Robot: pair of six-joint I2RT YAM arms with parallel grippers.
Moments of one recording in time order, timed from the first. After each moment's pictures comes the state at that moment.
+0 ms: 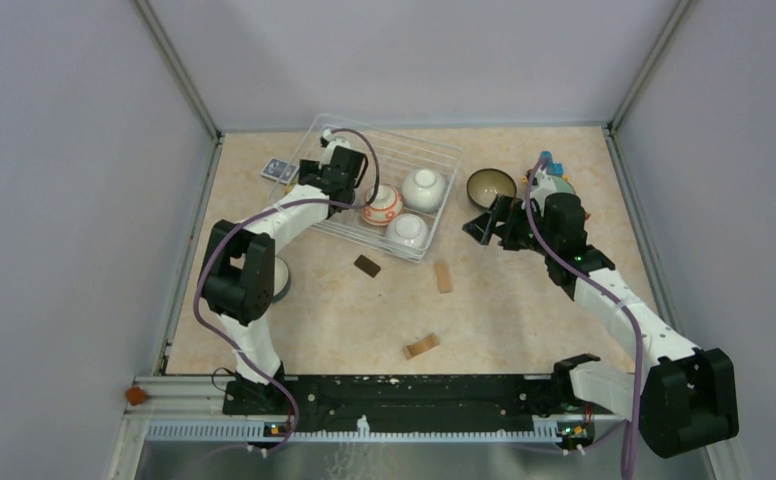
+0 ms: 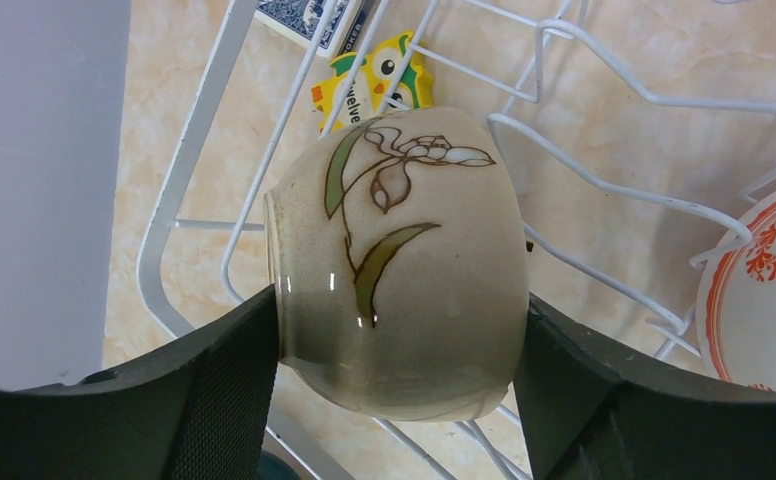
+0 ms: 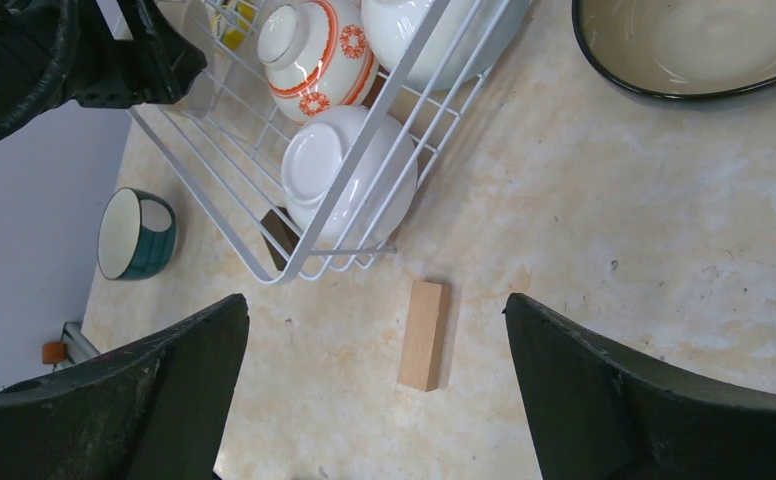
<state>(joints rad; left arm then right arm) -0.41 1.84 1.36 -0.39 -0.70 -0.16 0.27 1.08 0.68 -0.01 -0.36 0.52</state>
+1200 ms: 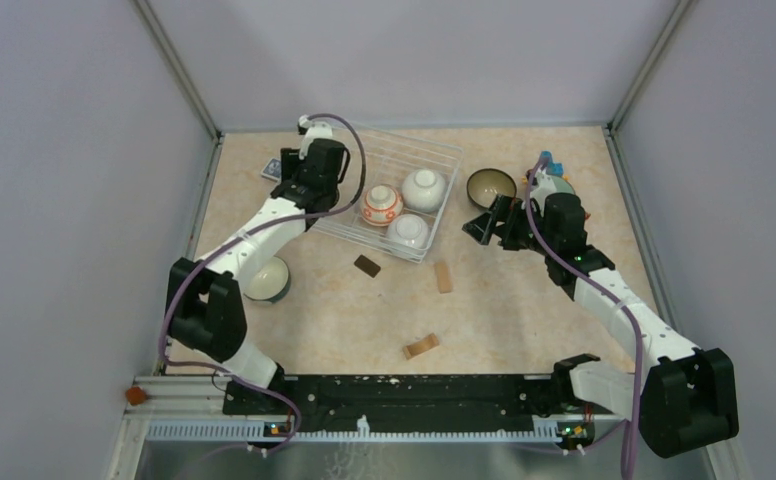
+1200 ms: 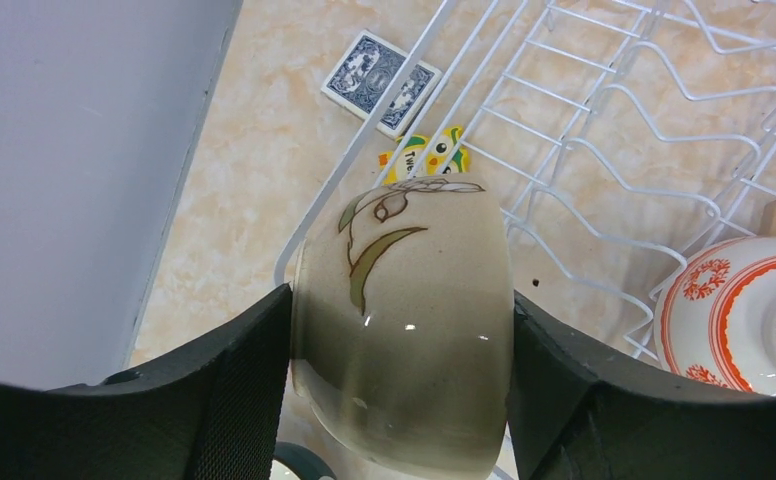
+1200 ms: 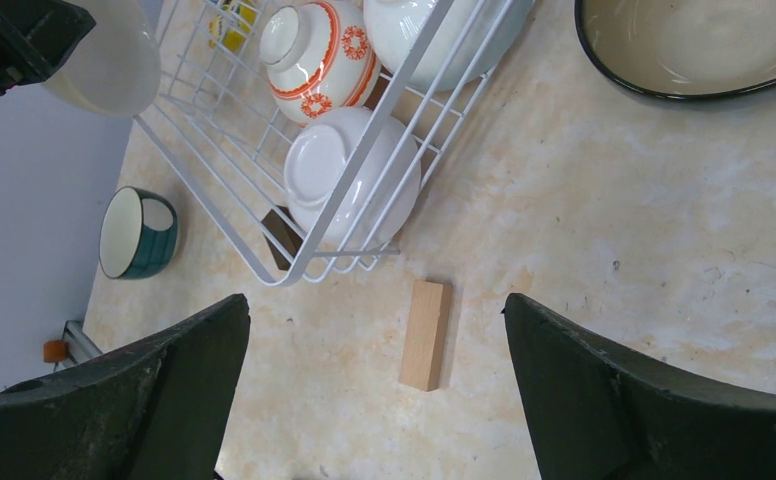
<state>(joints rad) -0.41 1.59 1.27 -0.29 -0.73 -0.14 0.27 1.08 0.68 -0.01 -0.37 0.52</state>
